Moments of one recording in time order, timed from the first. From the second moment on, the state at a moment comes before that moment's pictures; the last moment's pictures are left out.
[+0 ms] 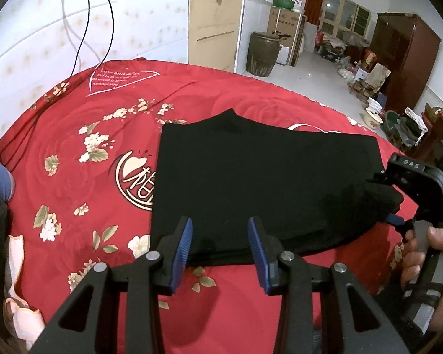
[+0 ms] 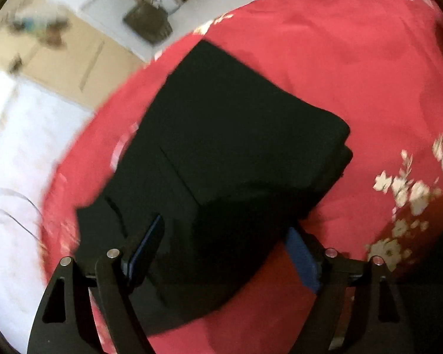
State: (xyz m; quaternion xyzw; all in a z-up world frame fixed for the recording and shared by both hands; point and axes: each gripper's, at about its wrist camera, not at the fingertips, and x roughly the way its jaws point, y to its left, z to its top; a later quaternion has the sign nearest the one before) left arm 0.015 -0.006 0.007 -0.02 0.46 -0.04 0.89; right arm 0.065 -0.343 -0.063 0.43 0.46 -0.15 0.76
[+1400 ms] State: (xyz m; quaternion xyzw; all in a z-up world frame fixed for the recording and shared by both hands) left arm 0.012 0.118 -0.008 -0.20 0.46 0.10 0.86; right arm 0.086 -0.108 0.021 -0.07 0.43 0.15 0.89
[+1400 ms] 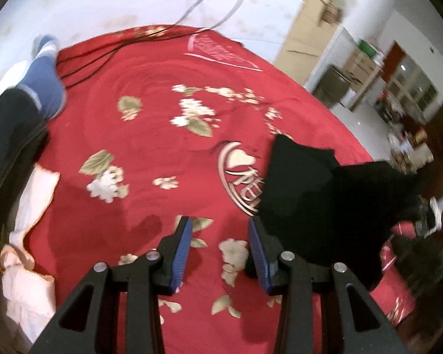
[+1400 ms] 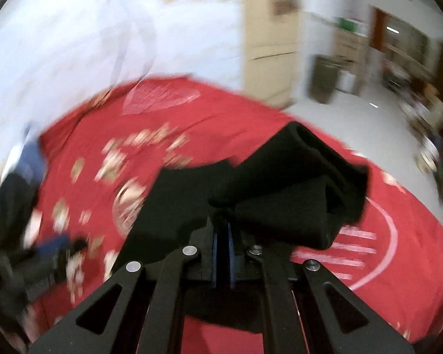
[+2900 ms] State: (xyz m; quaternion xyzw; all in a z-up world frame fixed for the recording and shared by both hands) left arm 0.051 0.077 -0.057 -0.23 0.48 -0.05 0.85; right arm 0.094 -0.208 -0.035 0.18 0.50 0.20 0.82
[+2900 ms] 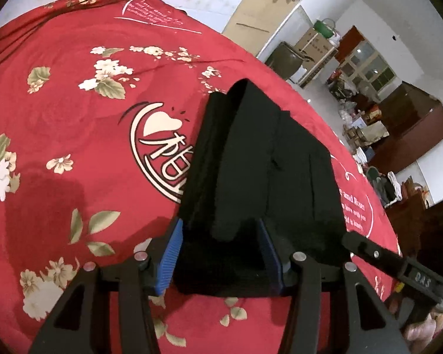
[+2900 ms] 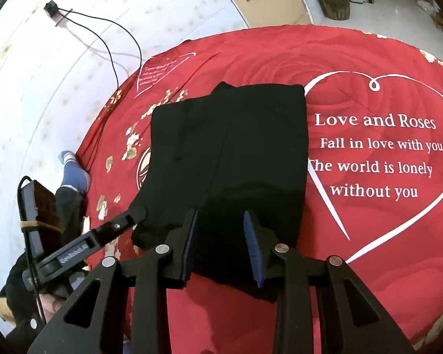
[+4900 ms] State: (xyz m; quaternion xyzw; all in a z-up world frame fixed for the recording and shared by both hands) left arm 0.163 0.035 -0.043 -0.04 0.47 -0.04 0.88; right arm 0.207 -0.213 -0.052 0.09 0.47 0.16 0.86
